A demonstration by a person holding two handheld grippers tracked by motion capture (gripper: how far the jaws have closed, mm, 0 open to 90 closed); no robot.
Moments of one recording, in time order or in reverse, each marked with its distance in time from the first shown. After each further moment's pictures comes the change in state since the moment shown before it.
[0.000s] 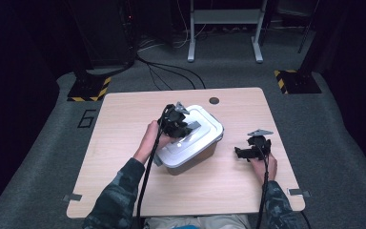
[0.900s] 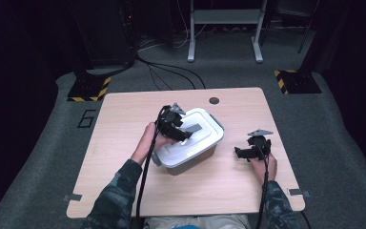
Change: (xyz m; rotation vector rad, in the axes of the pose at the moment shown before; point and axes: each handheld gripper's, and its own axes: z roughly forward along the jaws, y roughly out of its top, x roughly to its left) left arm 0.012 -0.013 -0.002 -0.035 -0.030 -0.059; right arm 0.000 0.000 0.000 0.000 0.001 -0.001
